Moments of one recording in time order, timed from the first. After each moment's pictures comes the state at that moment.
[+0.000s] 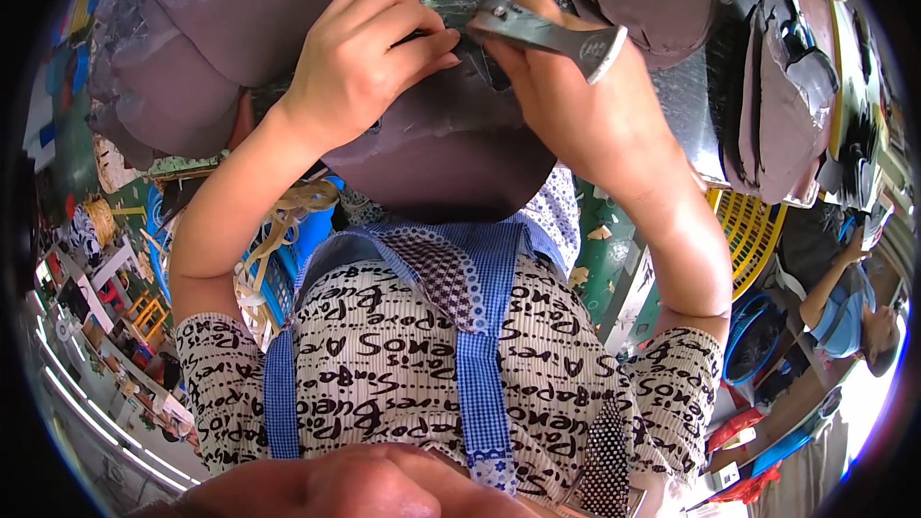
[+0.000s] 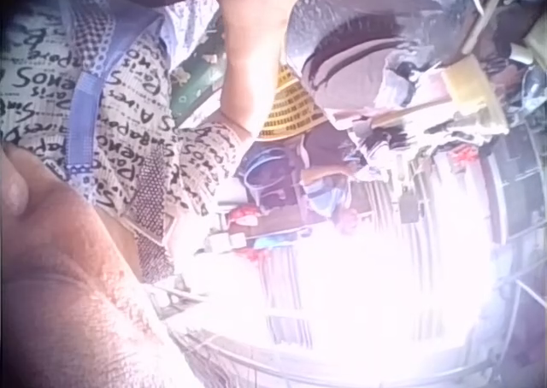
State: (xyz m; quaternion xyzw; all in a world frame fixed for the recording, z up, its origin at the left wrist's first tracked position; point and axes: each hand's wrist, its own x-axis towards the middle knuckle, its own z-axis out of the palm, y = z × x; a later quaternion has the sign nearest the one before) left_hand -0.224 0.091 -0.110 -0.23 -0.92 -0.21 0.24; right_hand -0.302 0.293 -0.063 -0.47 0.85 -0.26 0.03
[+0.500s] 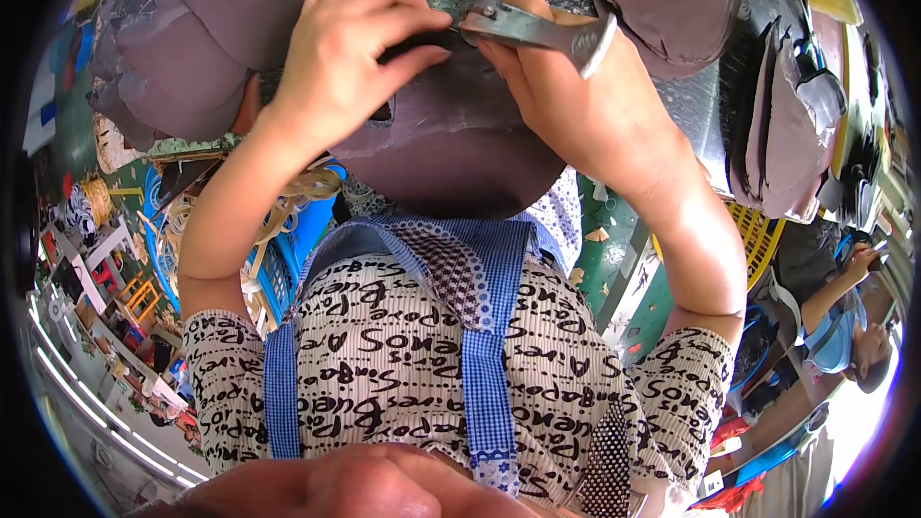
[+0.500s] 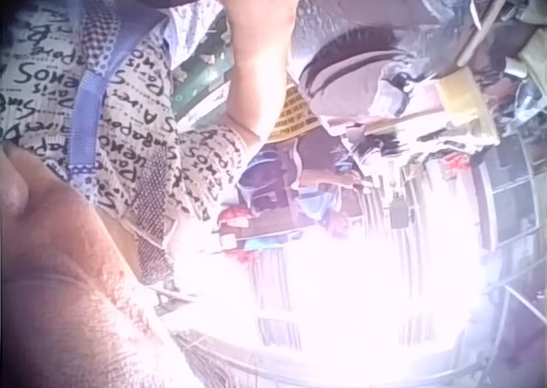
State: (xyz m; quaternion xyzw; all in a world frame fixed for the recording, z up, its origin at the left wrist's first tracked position) left_hand -0.209 0.082 -0.099 -0.10 -0.95 -0.25 0.17; right_hand -0.306 0.286 -0.072 -0.54 0.80 -0.27 0.02
